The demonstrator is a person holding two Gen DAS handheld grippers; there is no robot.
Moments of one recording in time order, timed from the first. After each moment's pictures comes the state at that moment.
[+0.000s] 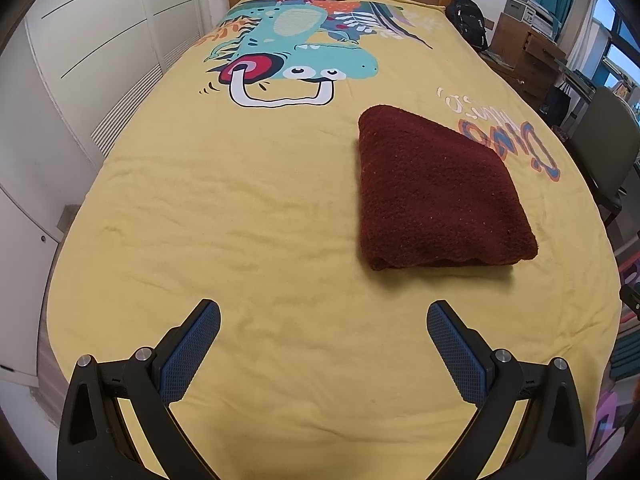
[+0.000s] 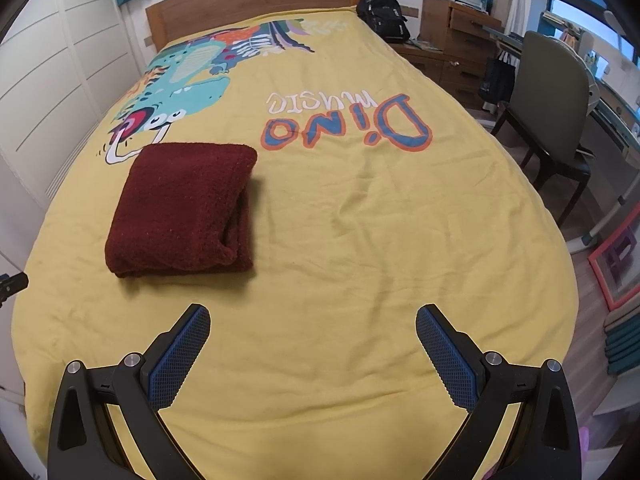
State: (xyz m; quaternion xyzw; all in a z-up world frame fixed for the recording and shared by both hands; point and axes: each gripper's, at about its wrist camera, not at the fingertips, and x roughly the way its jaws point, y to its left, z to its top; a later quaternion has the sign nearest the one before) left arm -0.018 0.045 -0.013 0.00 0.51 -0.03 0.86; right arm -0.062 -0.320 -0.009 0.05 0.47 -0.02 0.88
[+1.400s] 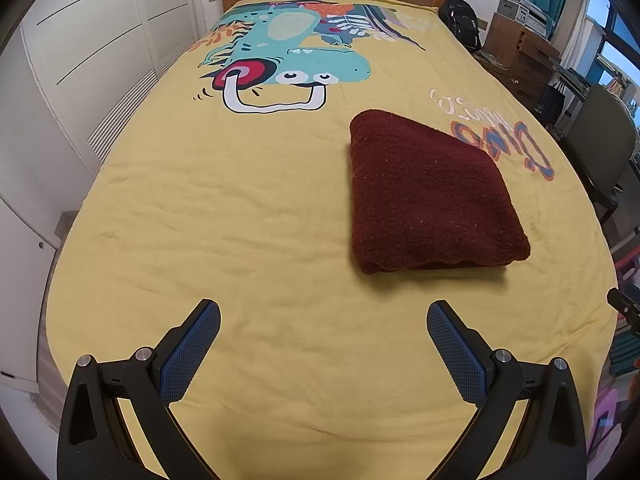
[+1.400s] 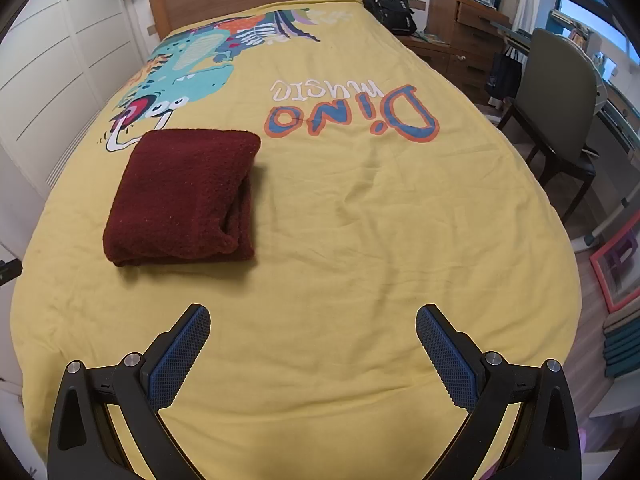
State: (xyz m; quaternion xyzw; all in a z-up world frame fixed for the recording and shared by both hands) left arm -0.019 0.038 -0.007 0.01 0.50 -0.03 0.87; right arm -0.059 -0.319 -0.017 0.04 0.49 -0.01 0.87
